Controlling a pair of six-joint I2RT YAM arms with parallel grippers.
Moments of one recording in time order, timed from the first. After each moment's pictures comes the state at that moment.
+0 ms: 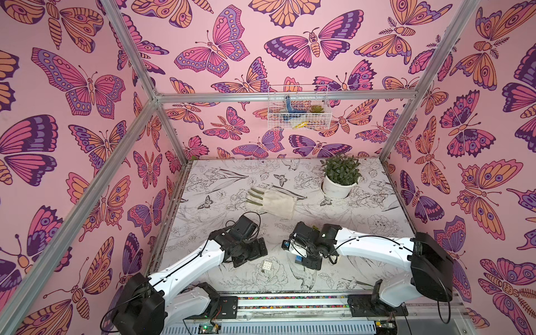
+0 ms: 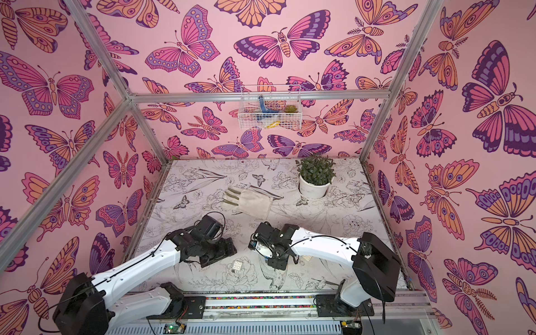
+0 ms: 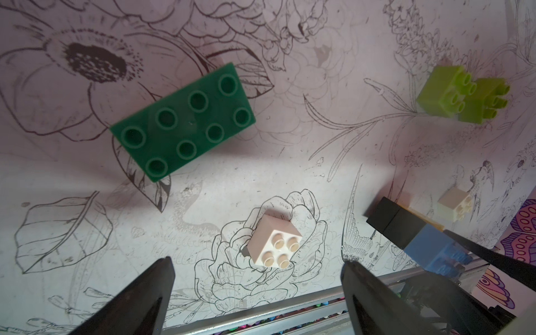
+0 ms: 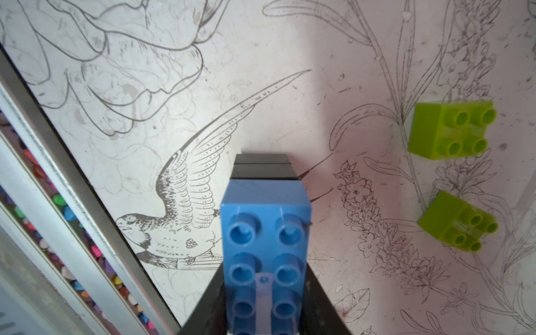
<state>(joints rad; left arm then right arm) -0.64 1.13 0.66 -0.74 0.20 -0.92 1.04 1.52 0.97 -0.86 0.05 -0.23</state>
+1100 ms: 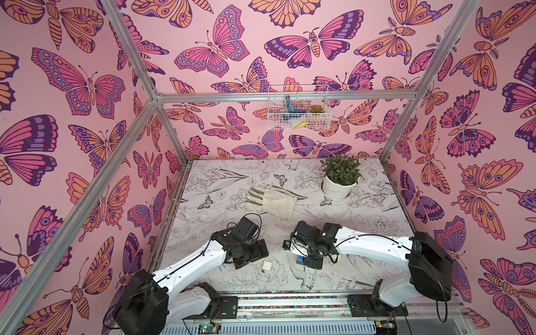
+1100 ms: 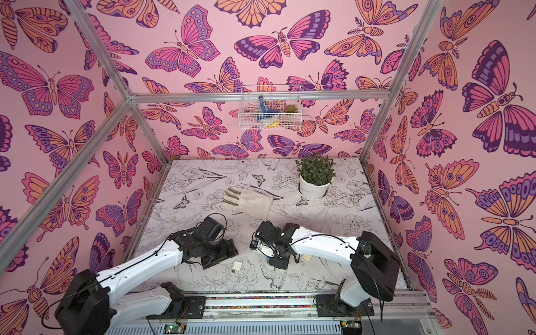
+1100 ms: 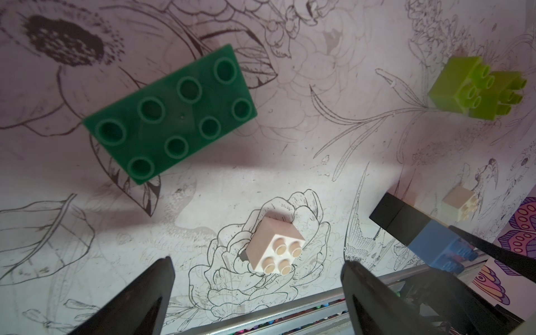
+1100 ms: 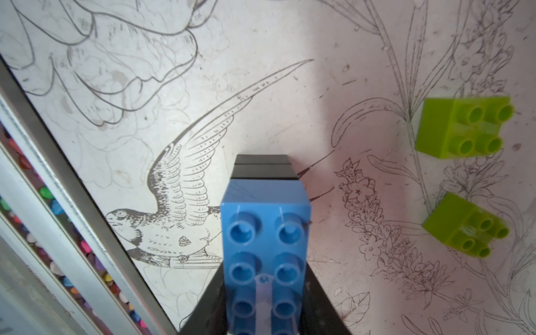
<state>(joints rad) -0.64 1.15 0.62 -0.69 0.22 -0.94 1.02 1.53 0.97 -0.85 0.03 -0.28</state>
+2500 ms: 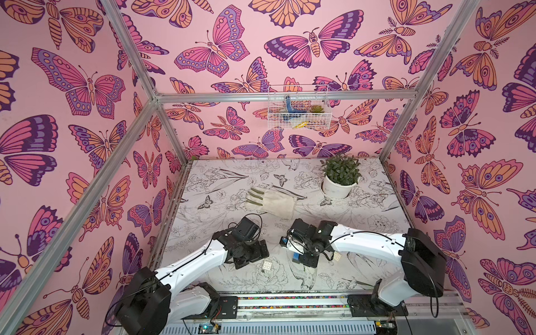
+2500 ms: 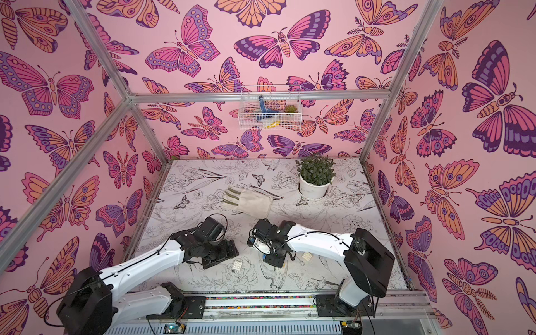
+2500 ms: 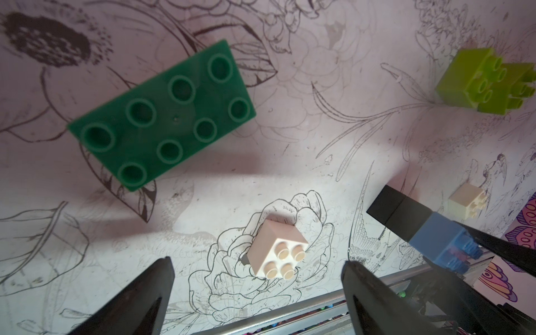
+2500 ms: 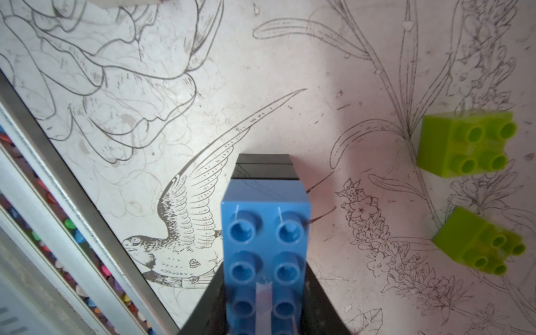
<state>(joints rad) -0.64 1.18 0.63 -0.68 0.23 -0.92 1.01 1.59 1.02 -0.85 -0.01 -0.20</state>
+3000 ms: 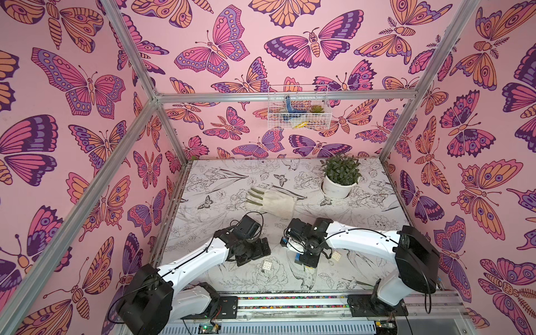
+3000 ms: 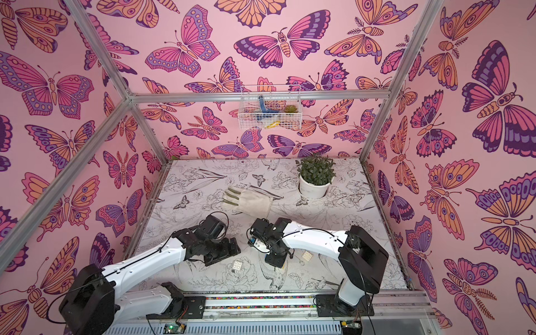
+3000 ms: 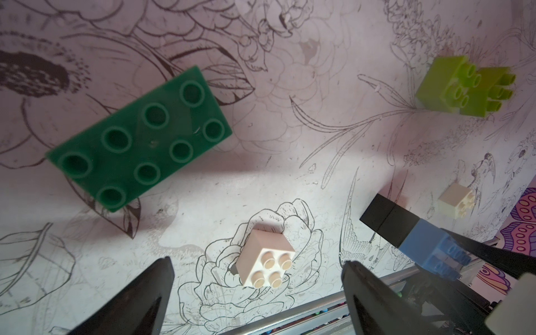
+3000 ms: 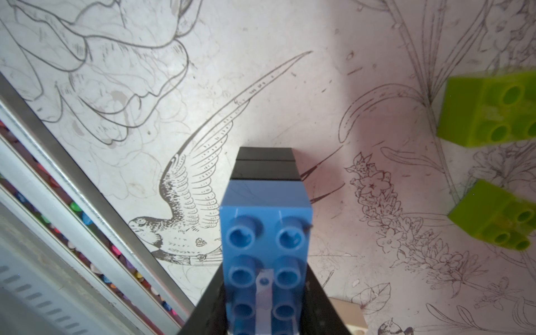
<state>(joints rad) -0.64 1.20 0.65 -0.65 0.23 -0.90 1.01 1.63 1.09 -0.98 0.00 -0.16</state>
